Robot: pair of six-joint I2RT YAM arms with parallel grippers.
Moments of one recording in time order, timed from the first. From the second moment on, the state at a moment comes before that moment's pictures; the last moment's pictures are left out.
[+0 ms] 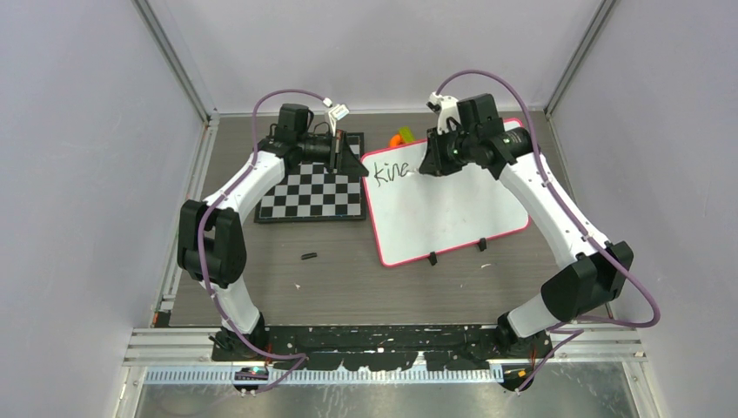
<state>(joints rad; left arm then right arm) -0.31 1.77 1.44 -0.29 1.06 -0.19 0.38 1.51 1.56 -0.82 -0.30 0.08</state>
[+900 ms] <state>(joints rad) -0.31 1.77 1.44 -0.29 1.05 -0.19 0.35 1.51 1.57 -0.79 -0.31 0.10</state>
